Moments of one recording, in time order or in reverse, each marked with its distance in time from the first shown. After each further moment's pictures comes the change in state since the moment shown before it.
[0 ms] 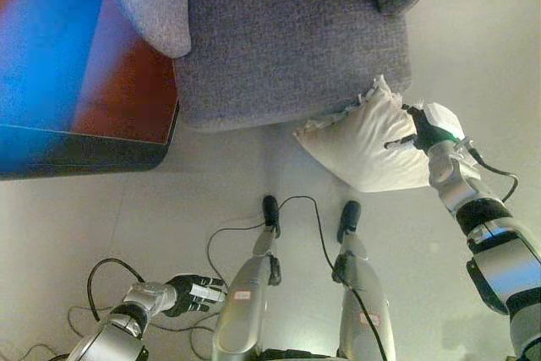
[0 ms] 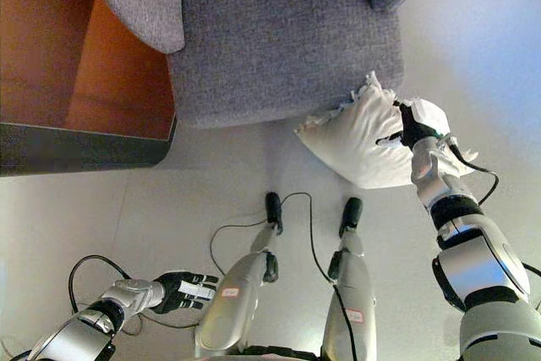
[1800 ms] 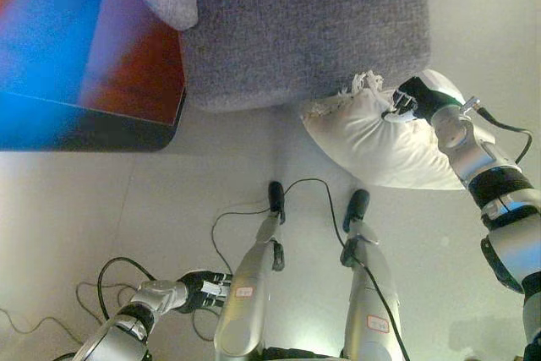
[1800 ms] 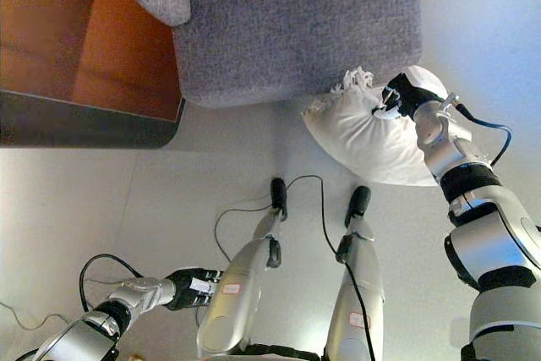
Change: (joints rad) left arm 0.017 -0.014 -0.031 -0.037 -0.063 -0.031 -0.032; right arm -0.129 -0.083 0.109 -0.075 0.113 0.016 0.176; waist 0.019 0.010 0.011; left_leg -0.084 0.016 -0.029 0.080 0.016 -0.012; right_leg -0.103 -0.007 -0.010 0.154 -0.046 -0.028
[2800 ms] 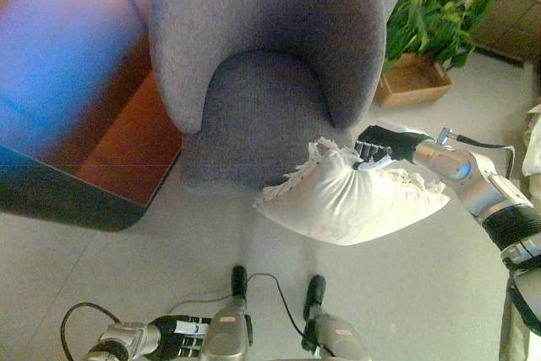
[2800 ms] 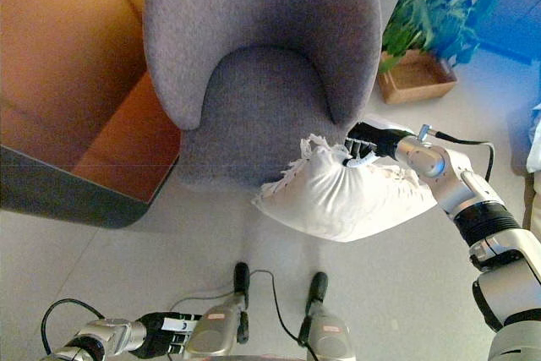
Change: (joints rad) left arm 0.197 0.046 0.221 -0.009 0.109 0.150 -0.111; right arm 0.283 -0.125 -0.098 -0.434 -0.025 -0.144 0.419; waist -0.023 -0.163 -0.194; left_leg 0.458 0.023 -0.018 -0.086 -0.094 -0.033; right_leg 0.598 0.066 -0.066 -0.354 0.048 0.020
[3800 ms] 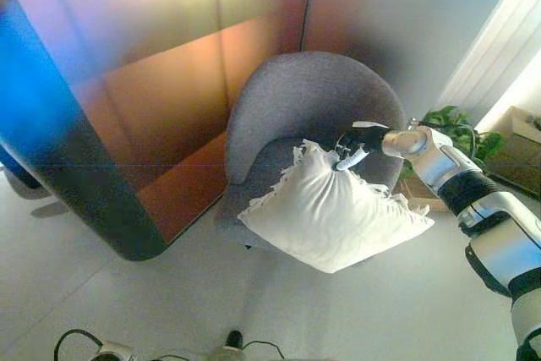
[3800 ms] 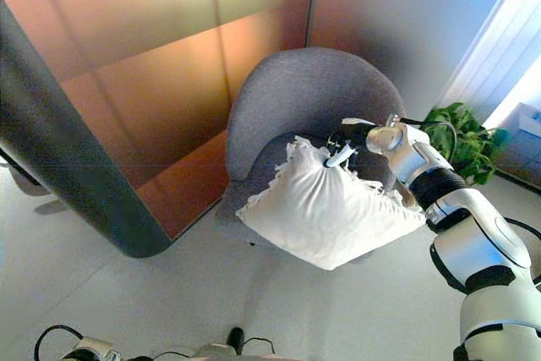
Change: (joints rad) left arm 0.034 -0.012 0.030 0.050 0.153 0.311 -0.139; right arm -0.293 0.208 0.217 0.252 0.115 0.370 0.072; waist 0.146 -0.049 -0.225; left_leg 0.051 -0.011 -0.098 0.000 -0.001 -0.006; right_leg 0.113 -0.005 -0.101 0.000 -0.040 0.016
